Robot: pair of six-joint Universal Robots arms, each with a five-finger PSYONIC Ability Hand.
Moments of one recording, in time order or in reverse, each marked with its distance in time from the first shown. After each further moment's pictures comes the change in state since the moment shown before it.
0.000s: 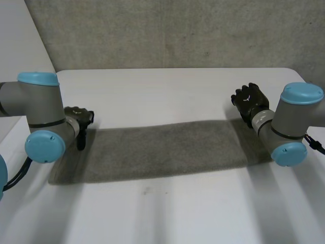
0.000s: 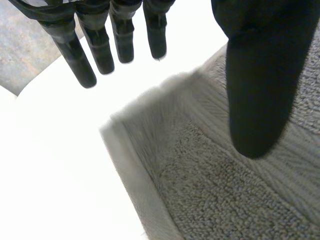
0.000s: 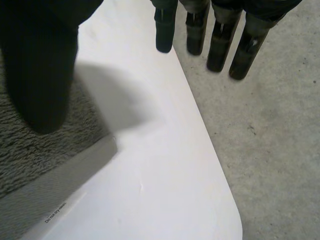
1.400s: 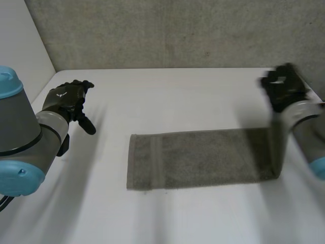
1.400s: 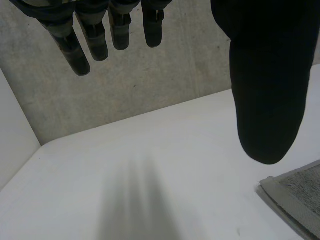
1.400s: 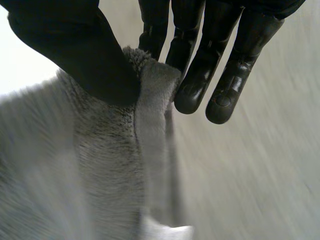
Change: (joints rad) left arm -0.061 0.509 -0.512 0.310 0.014 -0.443; right arm -0.015 -0.505 0.487 -0.161 -0.029 0.049; left_hand -0.230 -0.262 -0.260 -0.257 -0.223; right_hand 0.705 0.865 0.867 0.858 0.801
